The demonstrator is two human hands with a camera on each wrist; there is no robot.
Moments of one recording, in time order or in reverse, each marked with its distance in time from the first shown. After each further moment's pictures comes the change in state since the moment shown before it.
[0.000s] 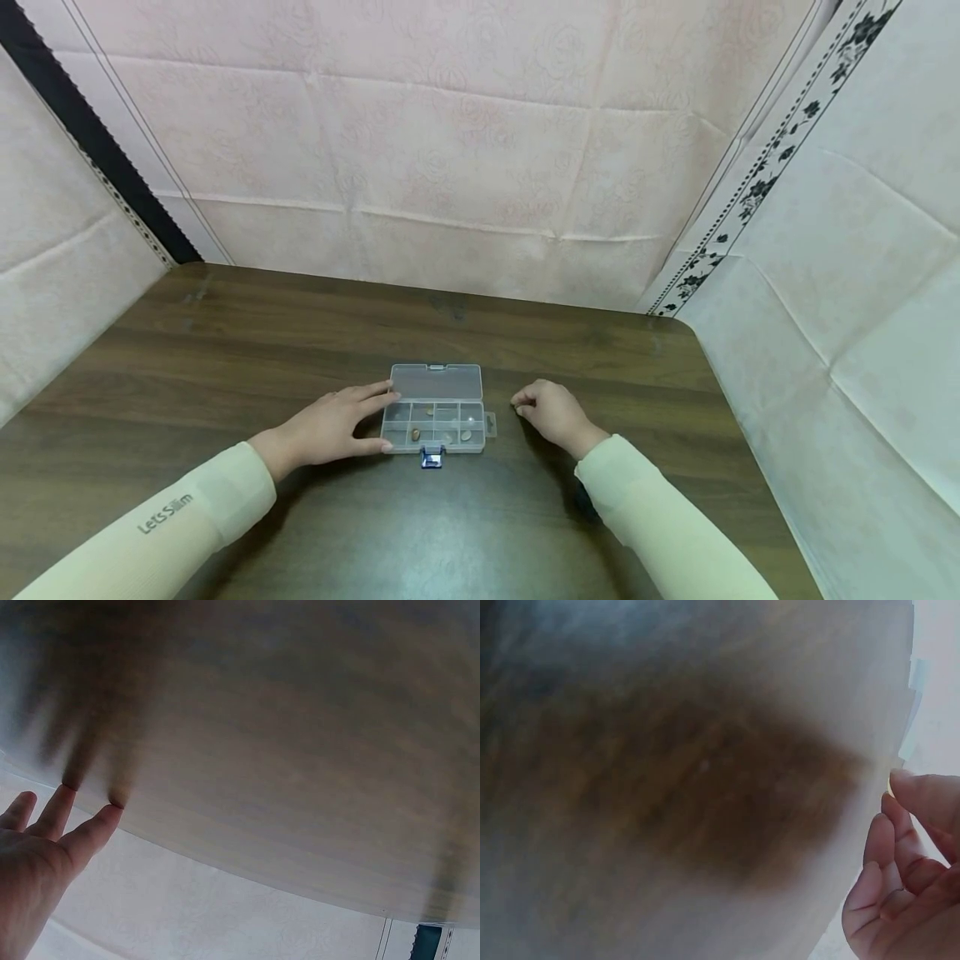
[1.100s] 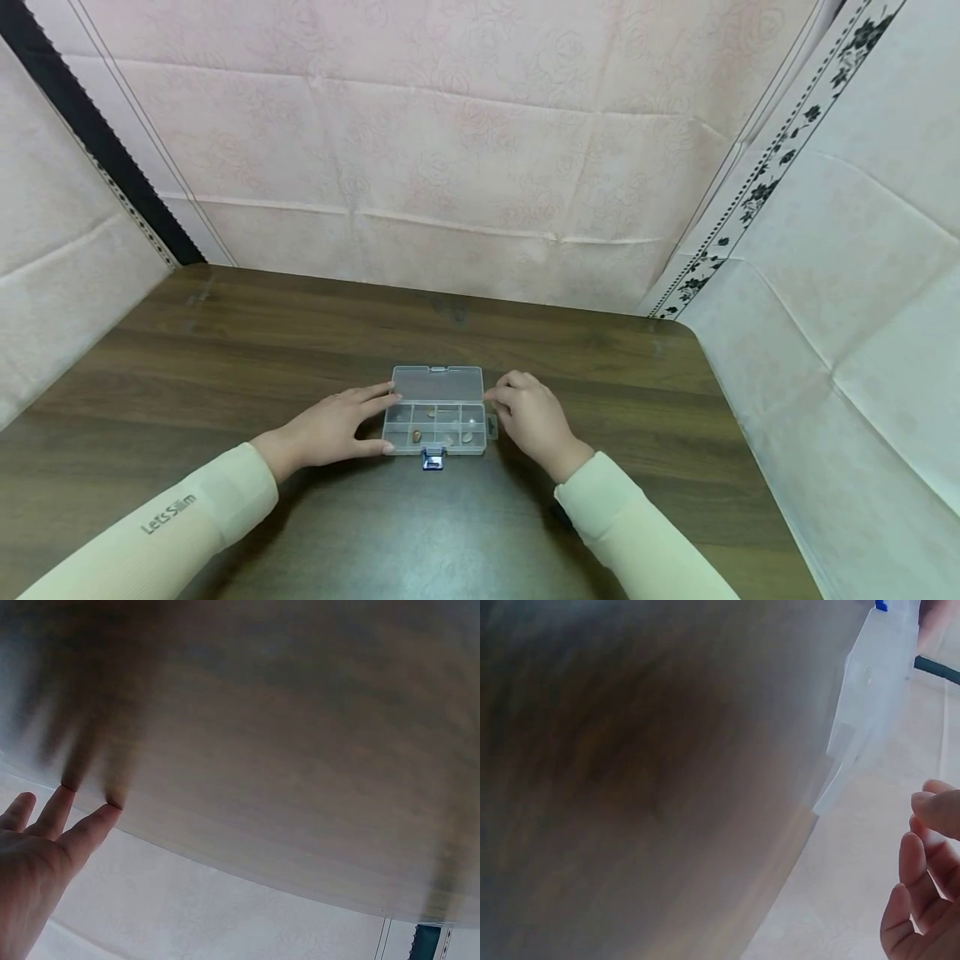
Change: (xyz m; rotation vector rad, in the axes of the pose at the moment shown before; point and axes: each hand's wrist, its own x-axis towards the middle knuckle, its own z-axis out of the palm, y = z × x) left_hand -0.001 -0.001 0.000 -0.007 -0.001 0.004; right_hand -0.014 -0.042 0.012 -0.193 0.336 -0.370
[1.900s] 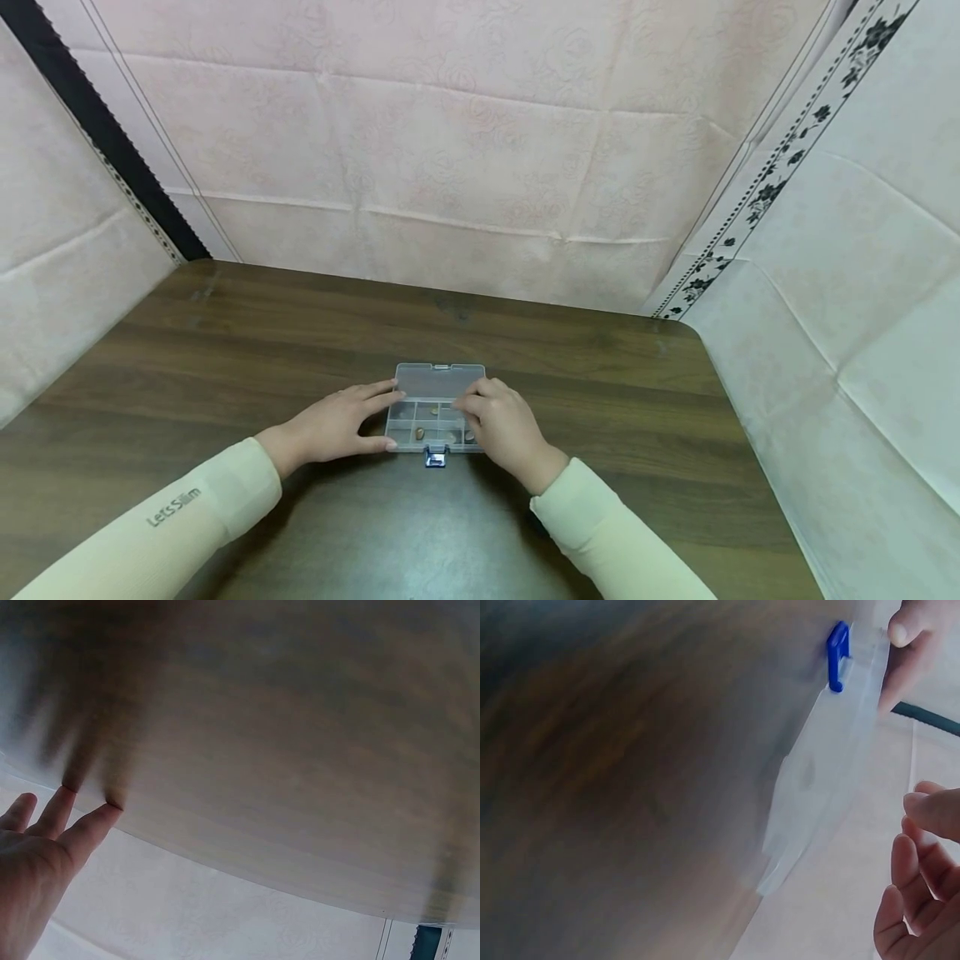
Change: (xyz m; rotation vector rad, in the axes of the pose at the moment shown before) left_hand 0.000 0.002 -0.001 0.006 -0.005 -0.010; right_hand 0.008 -0.036 0.011 0.002 -0.013 -0.159
